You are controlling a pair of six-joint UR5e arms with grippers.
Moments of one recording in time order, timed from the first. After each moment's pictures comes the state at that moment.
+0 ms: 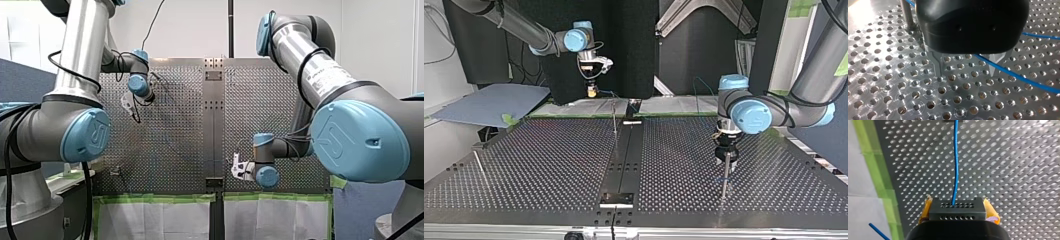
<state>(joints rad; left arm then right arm) -0.02 -1.84 -1.64 -2.87 -1.66 -2.13 2.10 -0.70 1.85 -1.04 1.65 1.66</state>
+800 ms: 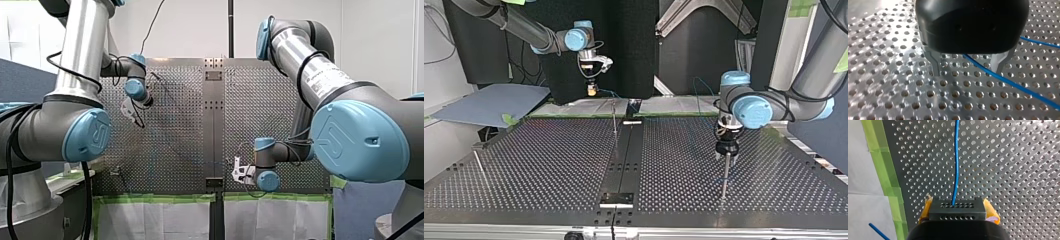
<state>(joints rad) 0.01 -1.84 -1.70 -2.84 -1.62 -2.35 2.09 -0.67 1.85 -1.06 1.65 1.66</state>
